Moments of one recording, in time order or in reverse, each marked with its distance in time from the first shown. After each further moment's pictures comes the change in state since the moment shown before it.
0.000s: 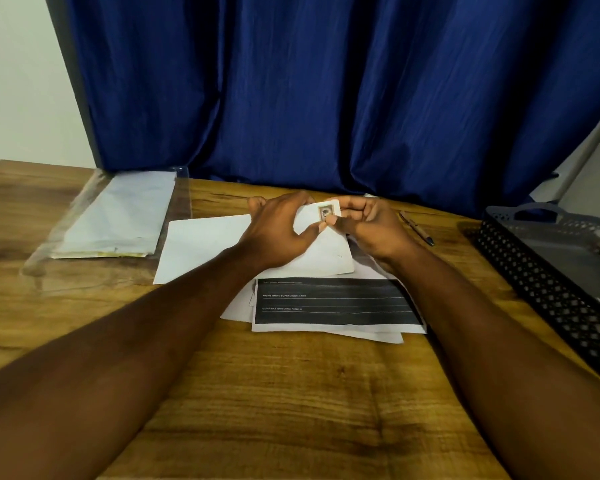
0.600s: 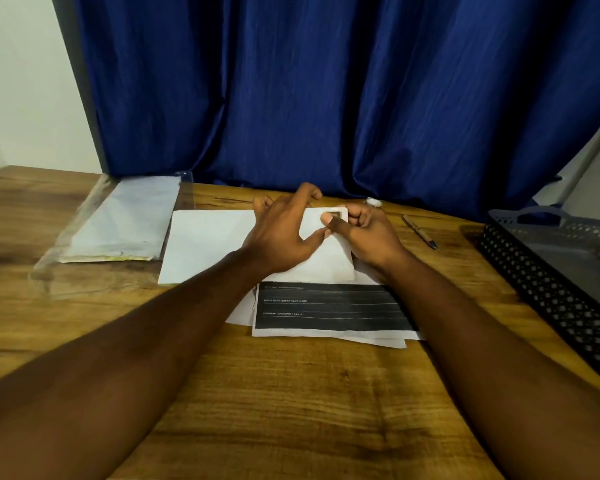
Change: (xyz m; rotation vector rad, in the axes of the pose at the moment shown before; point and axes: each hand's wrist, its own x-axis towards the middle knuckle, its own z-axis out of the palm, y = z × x) left_hand -0.002 0.008 -0.005 0.059 -0.001 0.064; right_hand 0.004 0.013 0.011 -0.026 0.052 -0.021
